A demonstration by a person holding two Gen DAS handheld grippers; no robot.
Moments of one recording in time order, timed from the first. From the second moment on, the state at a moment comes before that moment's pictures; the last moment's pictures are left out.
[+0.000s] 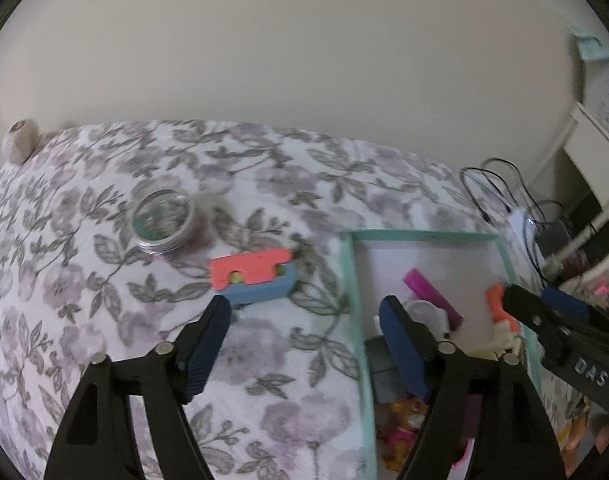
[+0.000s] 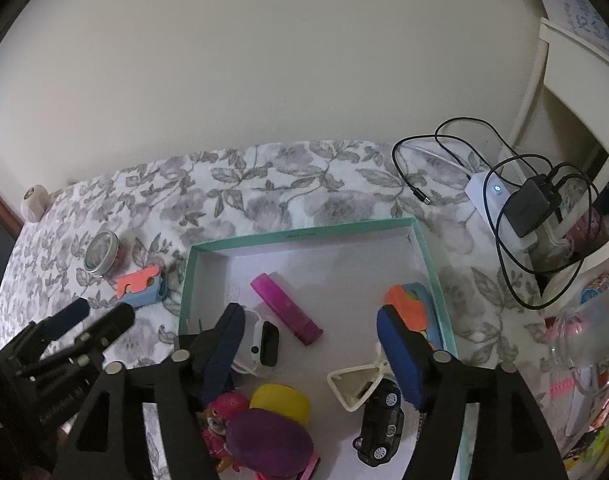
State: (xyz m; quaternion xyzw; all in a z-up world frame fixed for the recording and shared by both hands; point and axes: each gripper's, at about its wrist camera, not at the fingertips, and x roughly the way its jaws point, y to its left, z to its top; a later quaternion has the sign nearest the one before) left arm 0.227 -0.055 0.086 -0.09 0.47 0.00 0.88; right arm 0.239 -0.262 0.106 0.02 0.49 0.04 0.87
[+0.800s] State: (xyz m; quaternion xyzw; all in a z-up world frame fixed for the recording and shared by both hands) left arm 0.229 0.011 0.074 -0.15 0.47 0.09 0.86; right arm 0.241 -0.245 0.099 -0.01 0.49 0.04 0.87
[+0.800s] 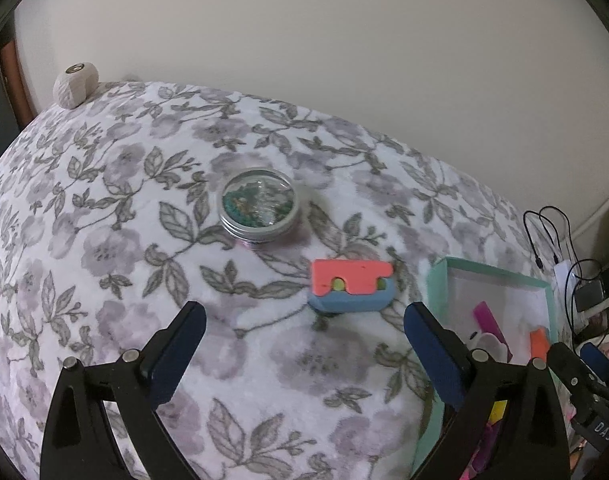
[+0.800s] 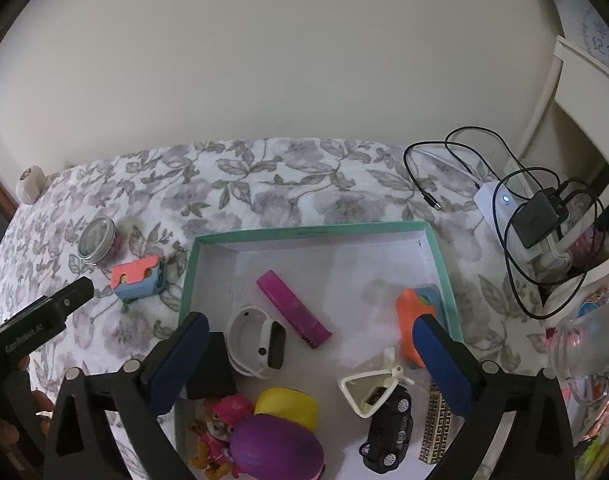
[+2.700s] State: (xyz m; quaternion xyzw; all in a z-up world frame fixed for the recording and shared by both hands) left arm 0.319 0.076 0.027 -0.11 0.49 0.02 0.86; right arm 0.301 -0.061 0.004 -0.07 0.53 0.16 0.83
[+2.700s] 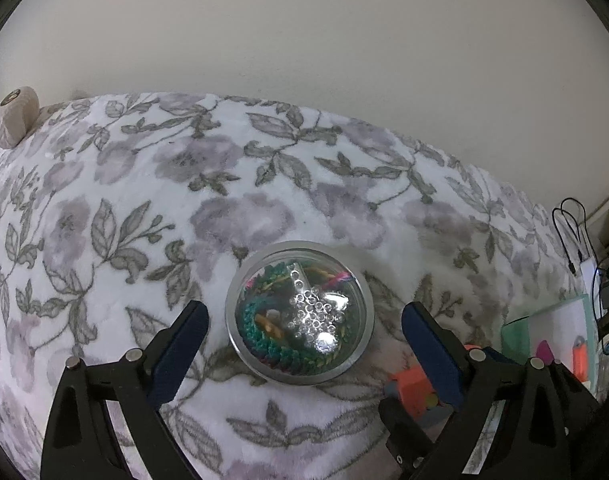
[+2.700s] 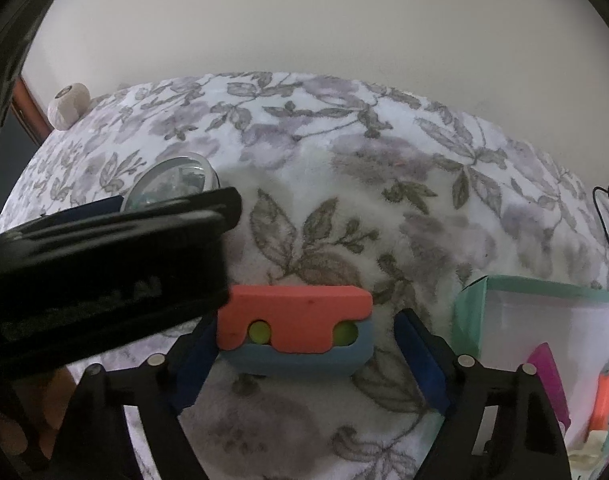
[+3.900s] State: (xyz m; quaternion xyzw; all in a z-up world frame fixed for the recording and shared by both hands) left arm 0.197 0.050 0.132 -0.15 0.42 0.02 0.90; right arm 0.197 -0.116 0.103 -0.03 0.49 0.16 0.86
